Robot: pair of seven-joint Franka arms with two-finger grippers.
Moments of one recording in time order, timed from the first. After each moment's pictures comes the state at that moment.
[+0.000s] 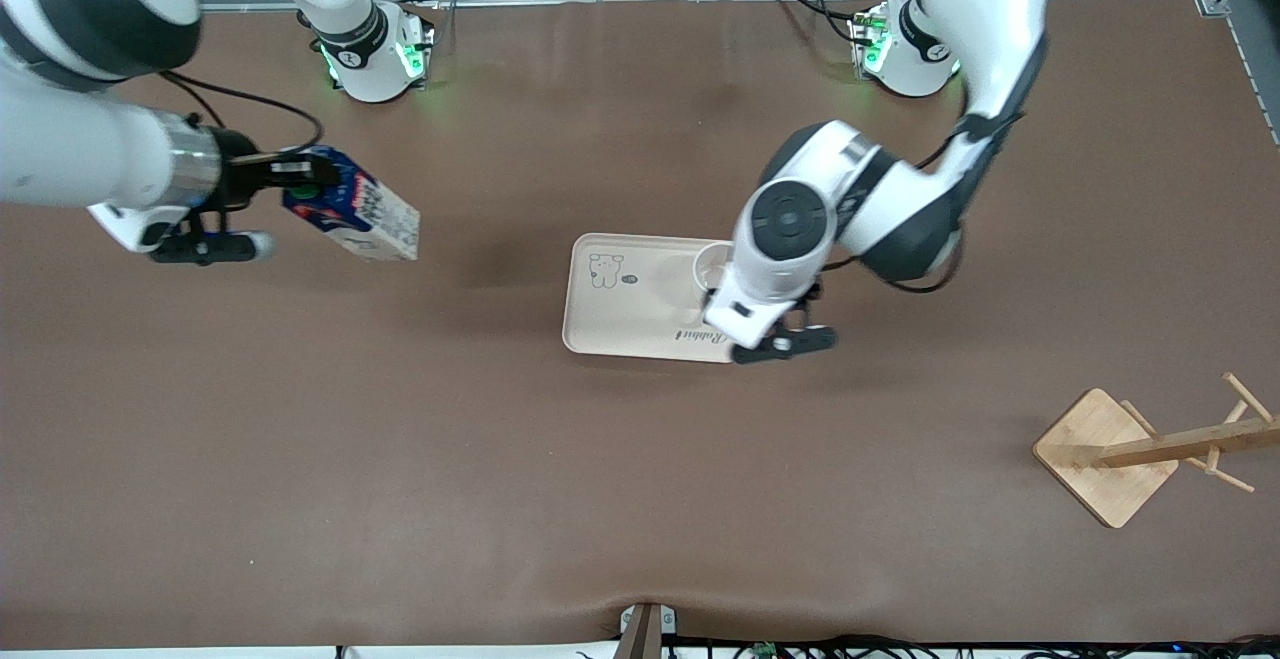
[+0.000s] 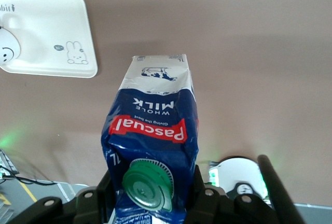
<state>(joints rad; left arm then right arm) -0.29 0.53 -0.32 -1.41 0.21 1.81 -0.85 0.19 0.13 0.03 -1.58 0.26 1.31 0.27</state>
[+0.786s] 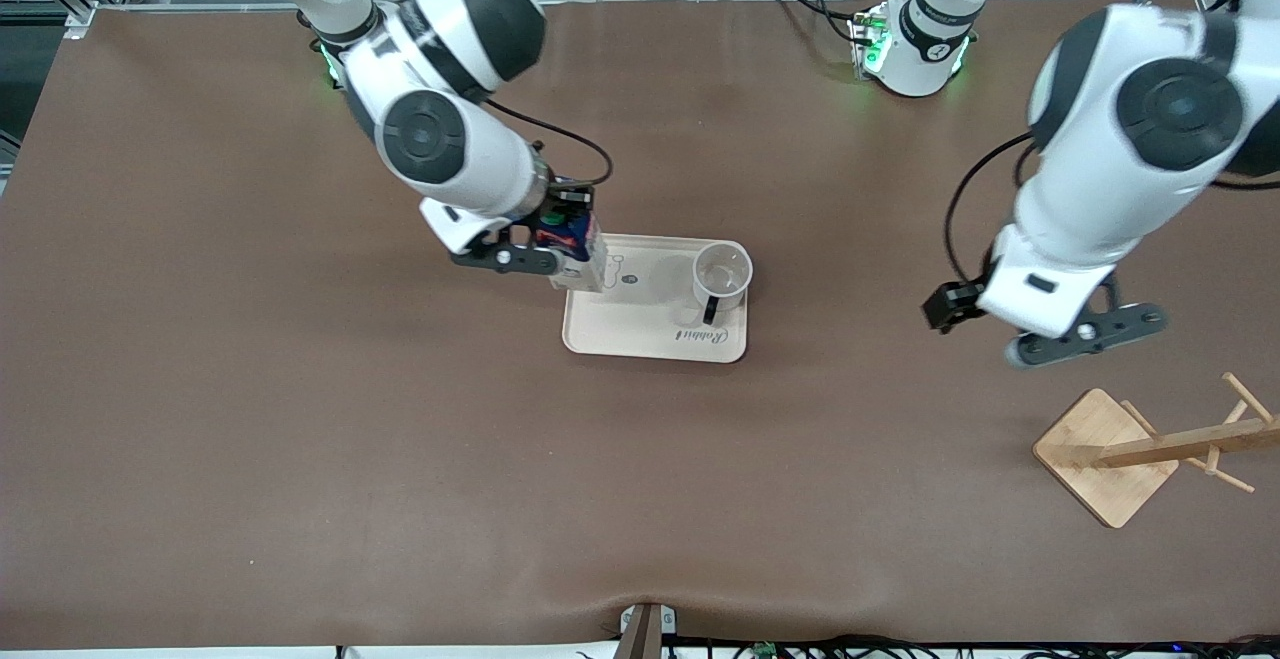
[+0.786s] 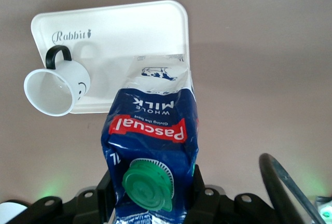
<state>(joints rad) -0.08 0.28 -0.24 -1.40 0.21 1.70 -0.54 0.59 0.40 0.04 -1.45 0.30 1.66 0.70</state>
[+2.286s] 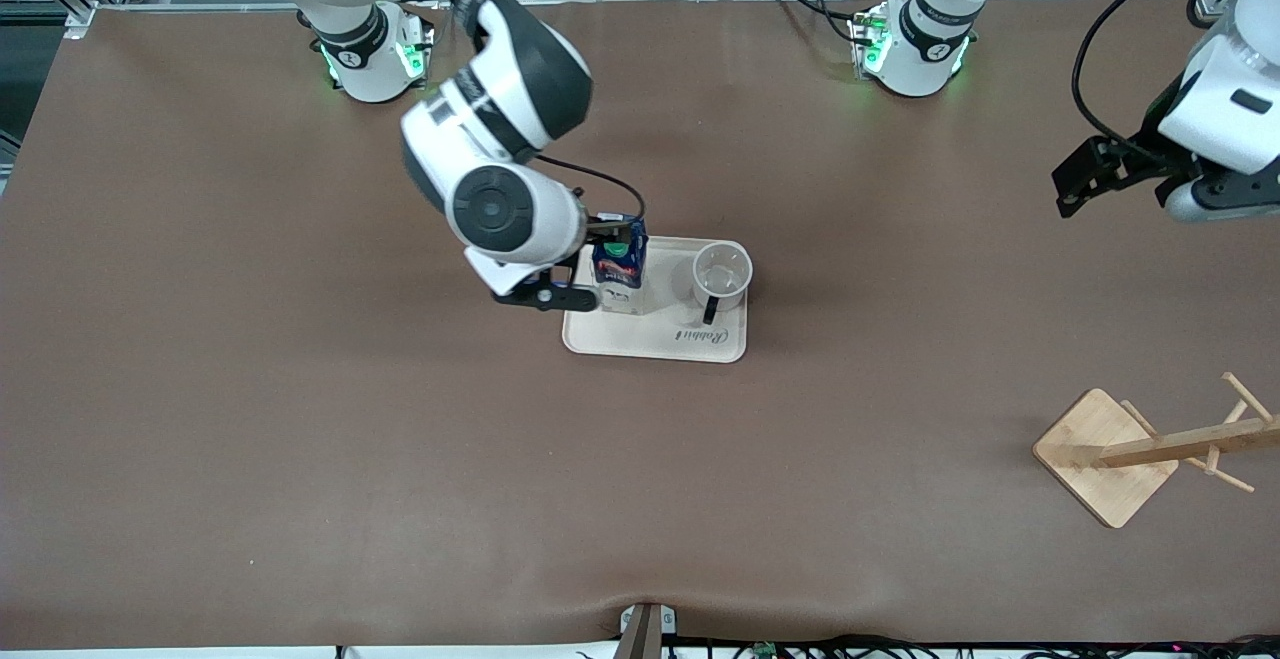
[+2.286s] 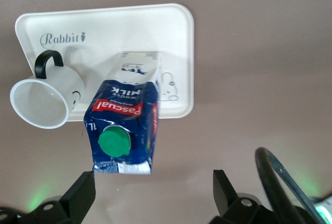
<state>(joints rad) -0.02 -0.01 -0.14 -1.52 0.07 1.55 -0.23 0.58 0.58 0.00 -1.18 0.30 1.49 0.70</state>
